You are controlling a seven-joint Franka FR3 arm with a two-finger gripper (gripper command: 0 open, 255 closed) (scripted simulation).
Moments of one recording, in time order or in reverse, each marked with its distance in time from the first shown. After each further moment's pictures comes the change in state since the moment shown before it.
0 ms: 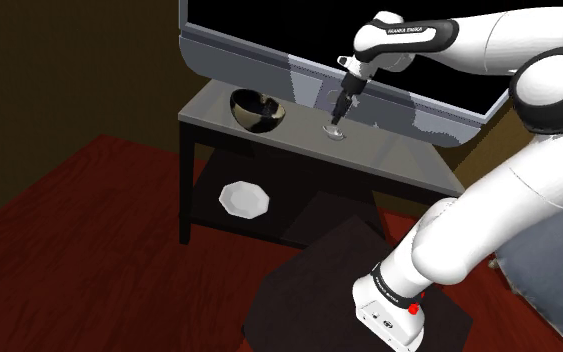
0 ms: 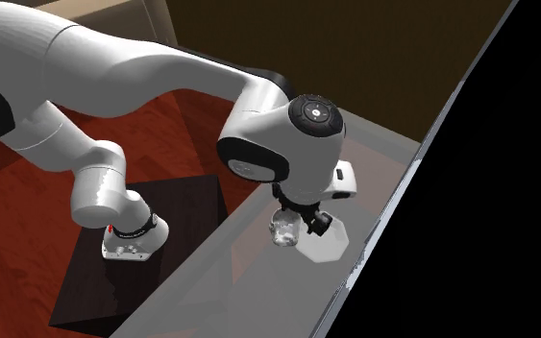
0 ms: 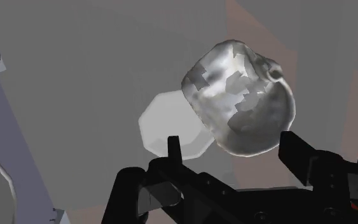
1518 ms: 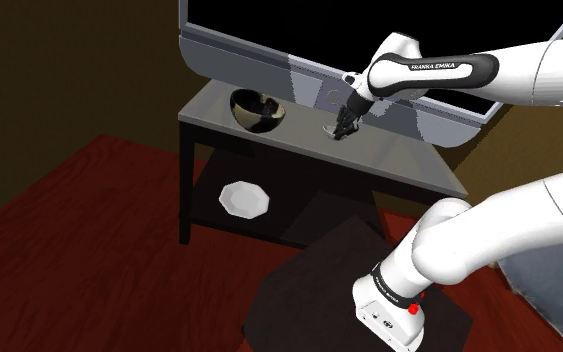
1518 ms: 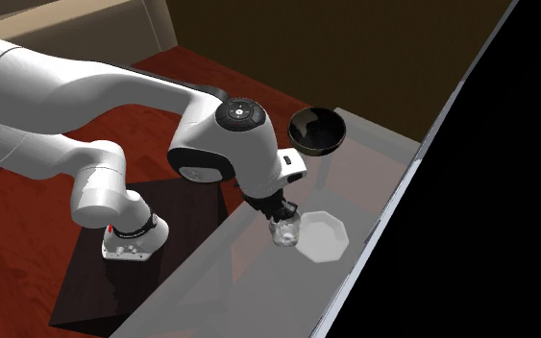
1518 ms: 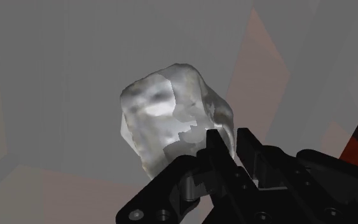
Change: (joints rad) arm -0.001 -0.297 0.043 -0.370 -0.185 0.230 -0.173
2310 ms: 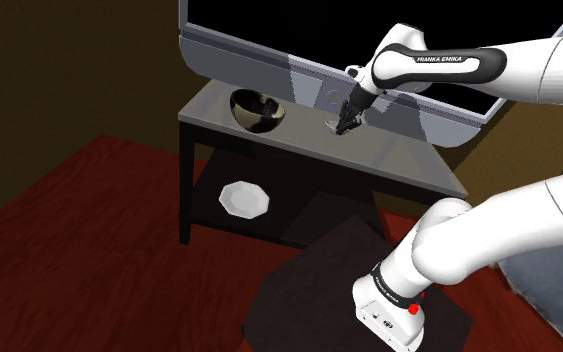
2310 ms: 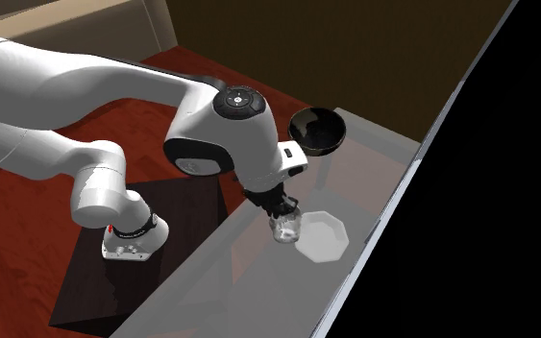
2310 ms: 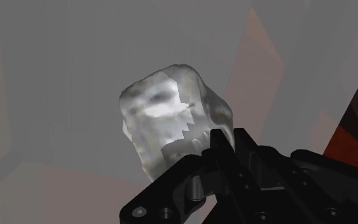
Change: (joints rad) arm 0.000 -0.015 0.010 0.042 0.001 -0.056 0.004
